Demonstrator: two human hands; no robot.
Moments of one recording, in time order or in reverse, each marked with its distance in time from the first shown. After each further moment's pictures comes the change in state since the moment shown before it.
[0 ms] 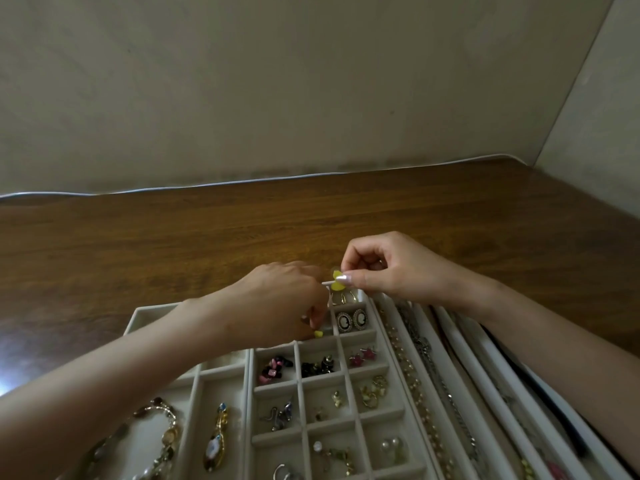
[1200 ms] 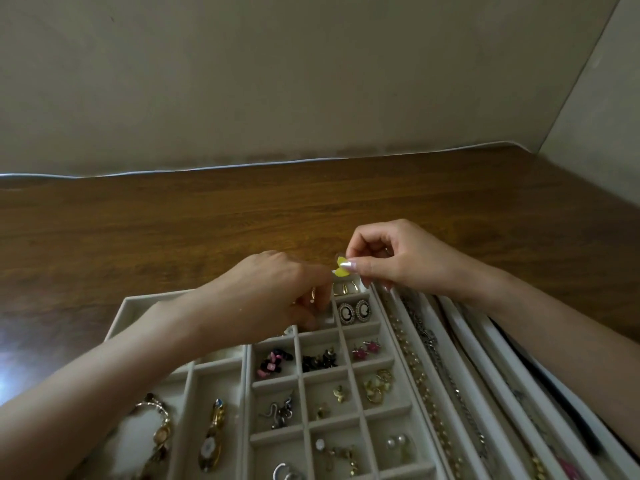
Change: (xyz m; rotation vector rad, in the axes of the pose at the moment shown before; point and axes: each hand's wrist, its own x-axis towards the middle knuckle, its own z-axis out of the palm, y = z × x) left_hand -0.007 -0.008 0.008 -0.152 0.096 0.020; right_hand 0.002 0.007 0.001 0.070 0.015 0.050
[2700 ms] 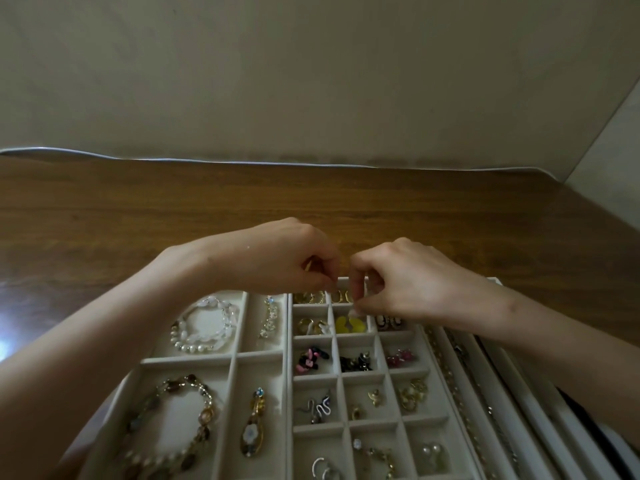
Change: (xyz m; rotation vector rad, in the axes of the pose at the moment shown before) left_hand -0.011 -0.031 -0.029 -0.162 0.019 -0.030; right_hand 0.009 -0.062 0.034 -0.732 -0.136 0.111
